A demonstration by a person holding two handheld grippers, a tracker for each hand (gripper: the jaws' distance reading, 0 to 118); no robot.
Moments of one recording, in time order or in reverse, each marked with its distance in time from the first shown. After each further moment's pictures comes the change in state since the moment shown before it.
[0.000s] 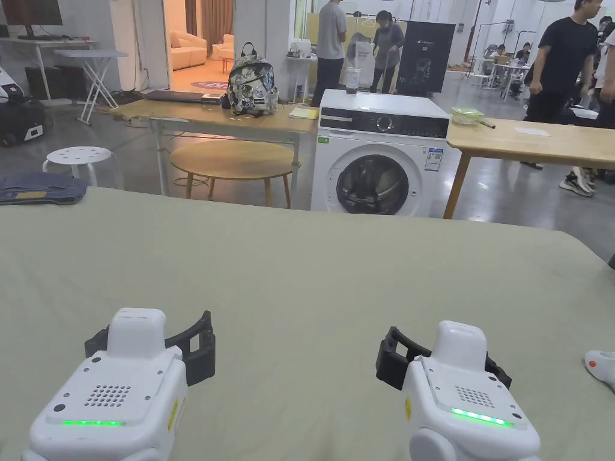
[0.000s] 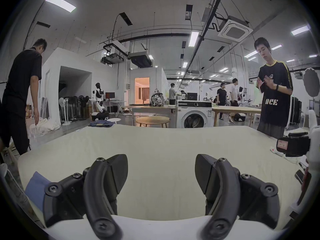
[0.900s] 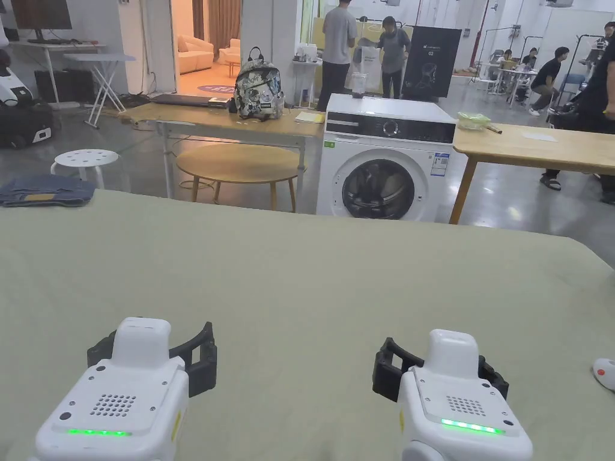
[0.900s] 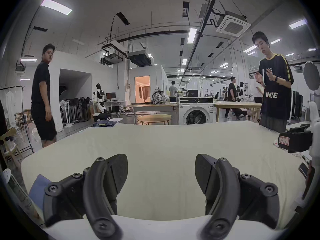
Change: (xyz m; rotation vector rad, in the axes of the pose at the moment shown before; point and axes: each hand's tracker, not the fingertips) left arm -0.005 -0.008 -0.003 -0.018 0.019 -0.040; right arm -0.013 -0.003 0.002 -0.007 0.002 0.080
